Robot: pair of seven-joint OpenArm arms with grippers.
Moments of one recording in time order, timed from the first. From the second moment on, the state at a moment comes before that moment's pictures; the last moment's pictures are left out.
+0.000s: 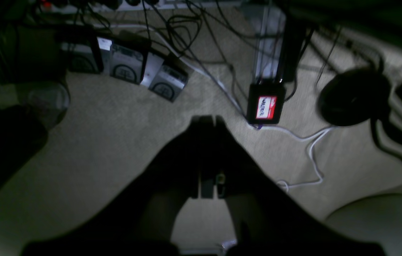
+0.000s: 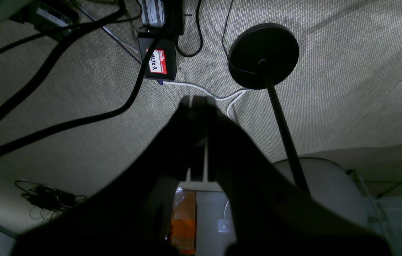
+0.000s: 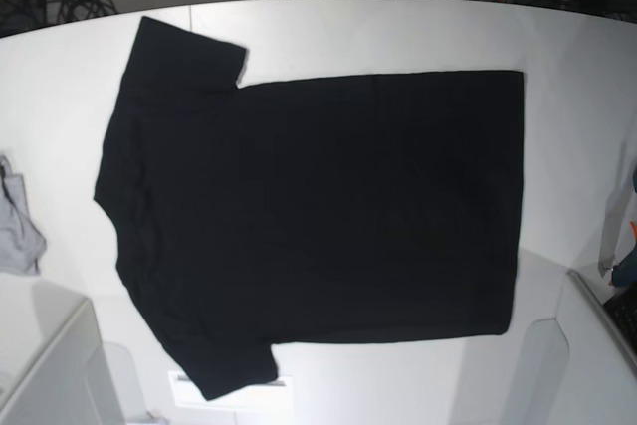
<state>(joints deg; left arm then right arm) 12.3 -2.3 1.5 10.6 -1.4 0.8 0.5 -8.0 -0.5 -0.6 6.7 -2.0 0.8 -6.7</state>
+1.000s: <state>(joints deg) 25.1 -7.2 1.6 24.1 -0.6 0.6 0.6 -17.1 -0.3 0.0 15.2 -2.0 0.7 -8.1</state>
